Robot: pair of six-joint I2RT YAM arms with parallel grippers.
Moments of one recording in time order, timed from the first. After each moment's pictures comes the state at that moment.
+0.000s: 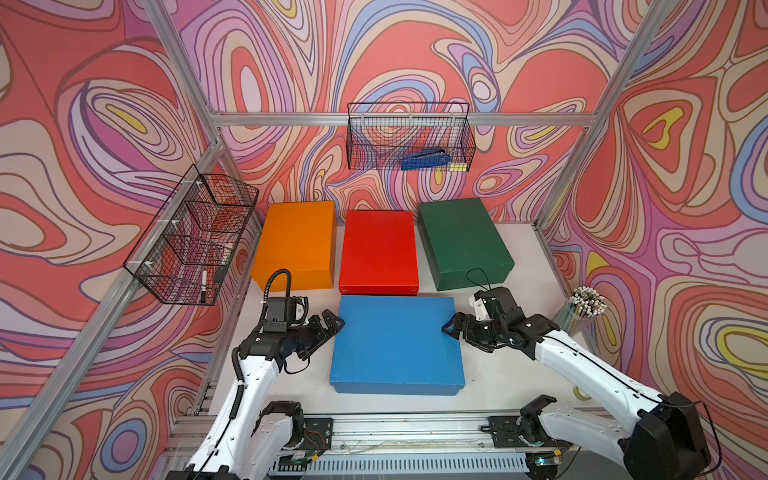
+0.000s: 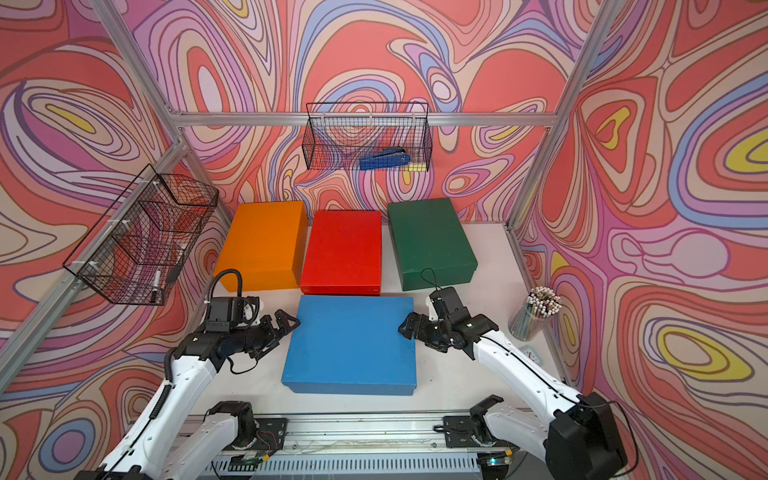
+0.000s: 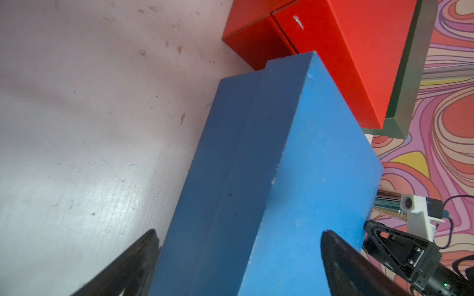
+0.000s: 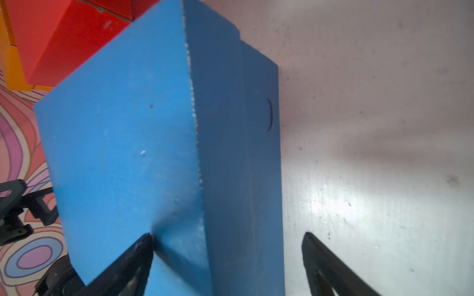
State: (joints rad) left arm -0.03 0.85 0.62 -0.74 0.48 -0.72; right arm 0.45 1.09 0.68 -0.56 -0.34 0.74
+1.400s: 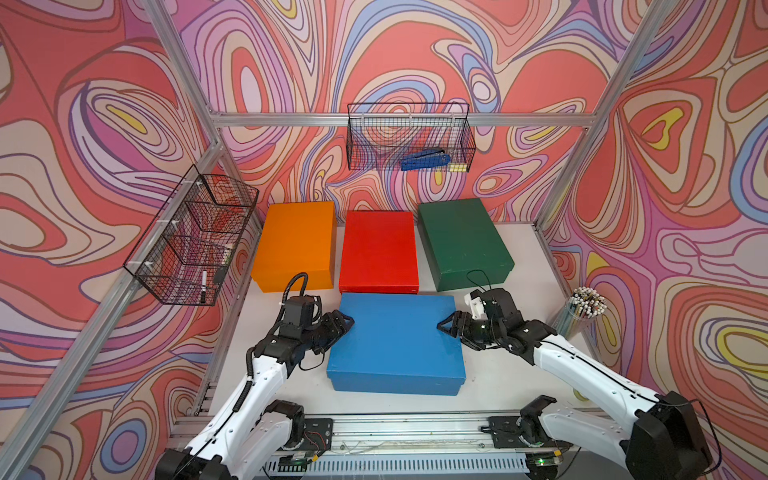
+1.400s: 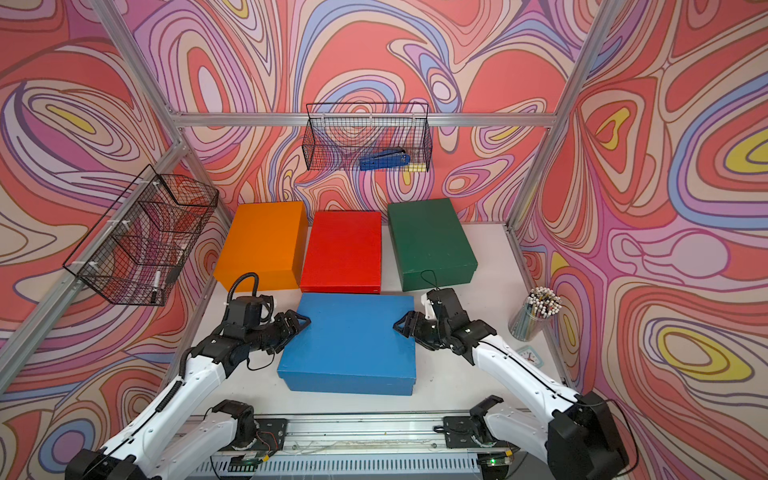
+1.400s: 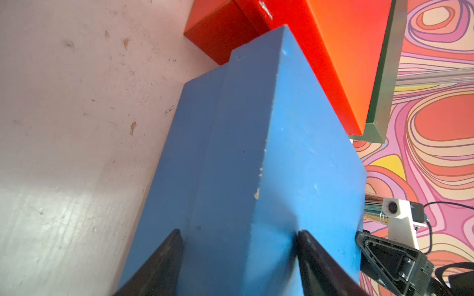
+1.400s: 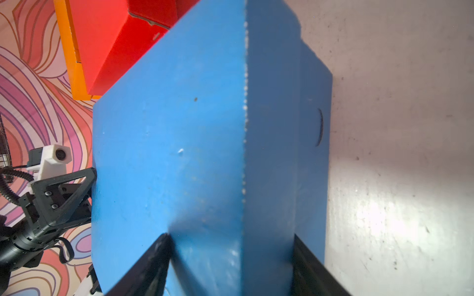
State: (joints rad) left arm -0.22 0.89 0.56 -0.49 0.39 -0.92; right arm 0.48 1.08 0.64 -0.40 -0.42 0.86
